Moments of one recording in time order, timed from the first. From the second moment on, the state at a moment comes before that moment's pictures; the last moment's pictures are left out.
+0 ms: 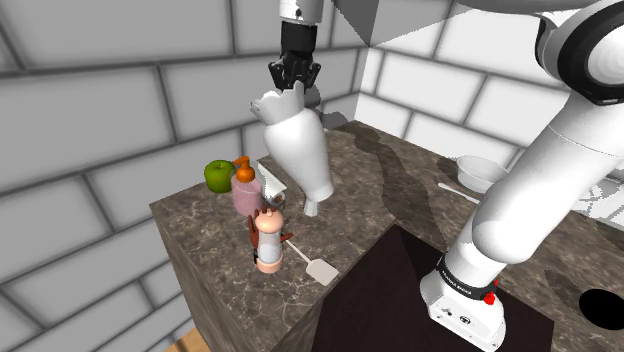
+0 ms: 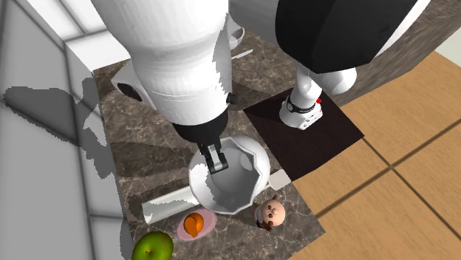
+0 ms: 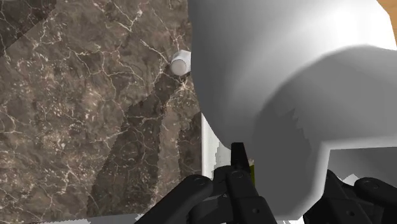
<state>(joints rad) 0.06 -0.09 0.27 -1.69 0.07 1.61 0.39</state>
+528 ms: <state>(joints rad) 0.06 -0.06 0.27 -1.54 0.06 1.50 0.40</state>
